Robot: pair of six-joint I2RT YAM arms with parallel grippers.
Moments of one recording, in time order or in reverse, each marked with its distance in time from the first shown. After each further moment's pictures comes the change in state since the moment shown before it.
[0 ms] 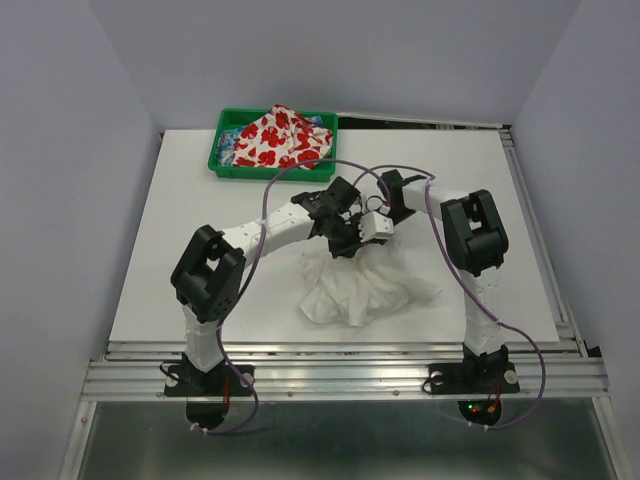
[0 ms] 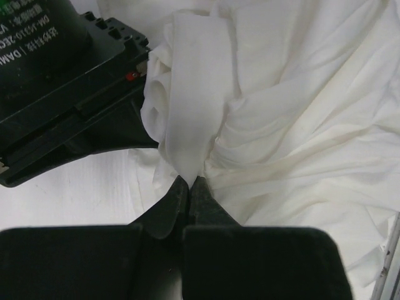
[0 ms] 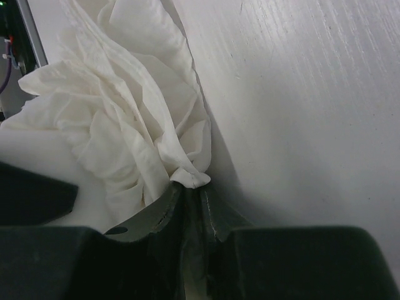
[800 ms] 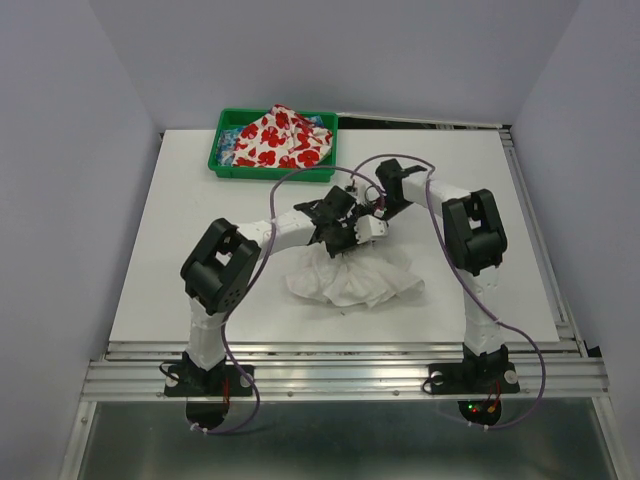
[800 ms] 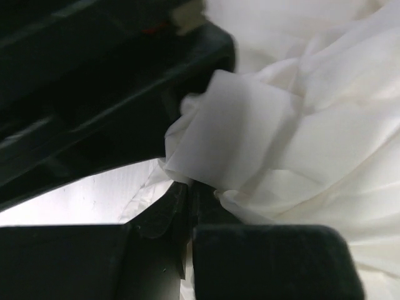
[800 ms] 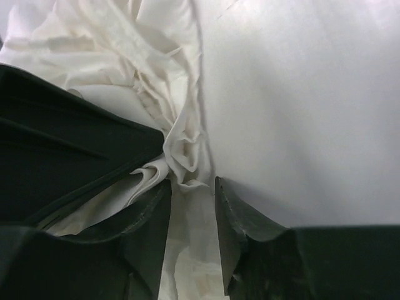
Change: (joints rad) left arm 0.037 0.073 -0.117 0.244 -0.119 0.016; right arm 0.002 0.010 0.079 -0.046 0.076 0.016
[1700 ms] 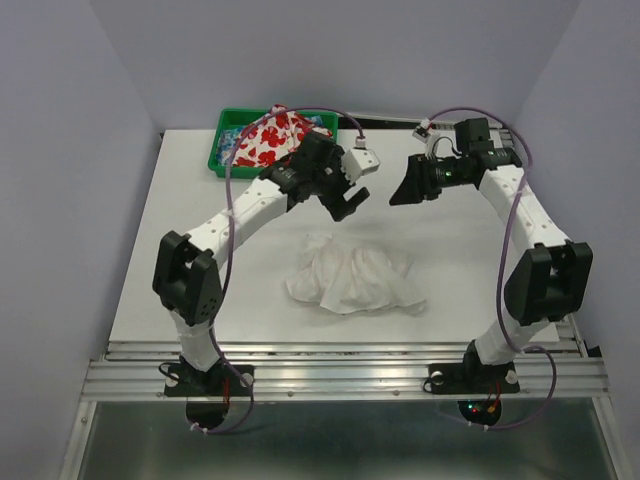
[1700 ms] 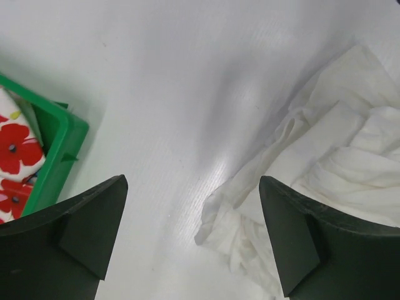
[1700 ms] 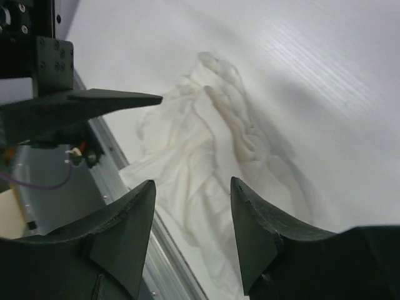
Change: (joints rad) left arm 0.081 -0.080 0.296 -0.145 -0.039 -0.185; right arm -0.246 -0.517 -0.054 0.040 0.005 0.317
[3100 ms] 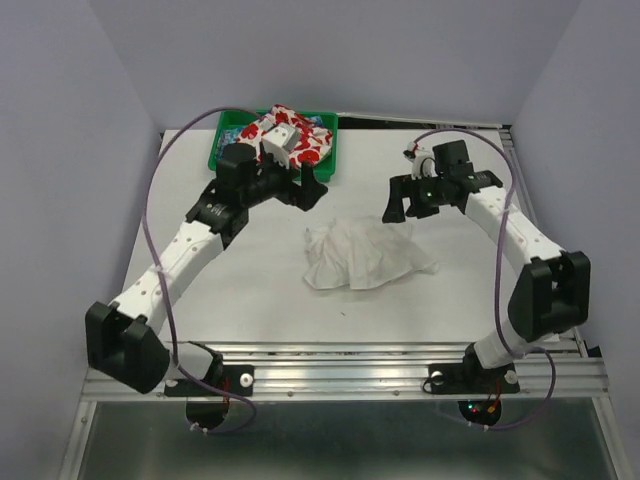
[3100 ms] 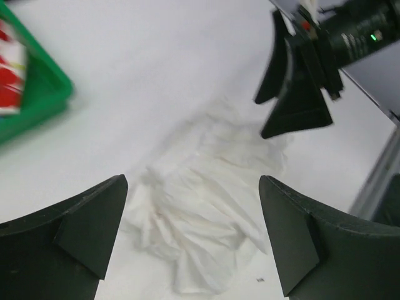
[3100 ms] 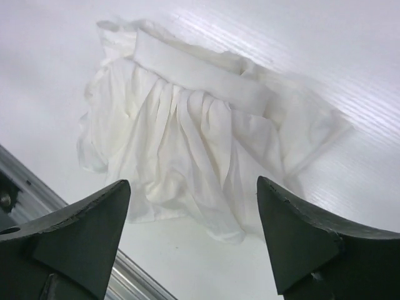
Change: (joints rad) left arm 0.206 -0.465 -0.488 0.413 0.219 -0.620; right arm 0.120 -0.062 -0.254 0.184 0.319 0.152
